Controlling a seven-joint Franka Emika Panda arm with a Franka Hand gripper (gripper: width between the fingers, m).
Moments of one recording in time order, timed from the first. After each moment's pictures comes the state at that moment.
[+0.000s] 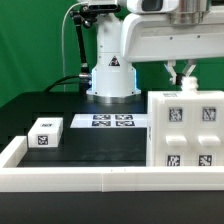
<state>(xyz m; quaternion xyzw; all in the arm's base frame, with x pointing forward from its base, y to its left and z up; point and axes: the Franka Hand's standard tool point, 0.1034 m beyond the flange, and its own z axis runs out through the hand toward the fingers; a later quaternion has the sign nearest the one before) 0.551 0.087 0.142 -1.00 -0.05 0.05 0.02</state>
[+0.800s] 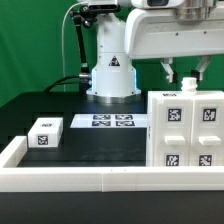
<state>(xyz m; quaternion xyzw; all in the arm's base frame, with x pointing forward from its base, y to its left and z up) 0.557 0.088 0.143 -1.00 -0.05 0.05 0.02</state>
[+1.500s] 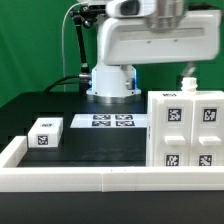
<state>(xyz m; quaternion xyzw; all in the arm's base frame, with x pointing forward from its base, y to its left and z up) 0.515 0.015 0.121 -1.00 -0.06 0.03 0.01</state>
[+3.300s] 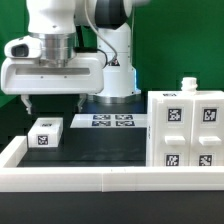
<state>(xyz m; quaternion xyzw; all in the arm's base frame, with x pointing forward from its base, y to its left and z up) 0.431 -0.155 0.056 -1.00 -0.07 0.05 -0.02</state>
